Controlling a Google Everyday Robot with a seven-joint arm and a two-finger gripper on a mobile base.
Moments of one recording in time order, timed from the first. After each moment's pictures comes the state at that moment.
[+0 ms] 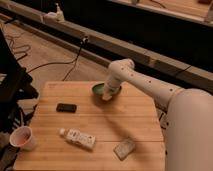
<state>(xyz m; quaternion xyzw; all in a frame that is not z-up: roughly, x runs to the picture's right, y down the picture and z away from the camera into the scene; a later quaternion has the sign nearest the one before) -0.011 0.044 0.873 -0.31 -0.15 0.11 0.93</state>
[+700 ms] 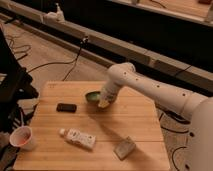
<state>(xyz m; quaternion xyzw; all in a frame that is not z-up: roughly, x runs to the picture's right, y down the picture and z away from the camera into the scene) 0.010 0.099 0.801 -0.34 -0.18 0.12 0.92</state>
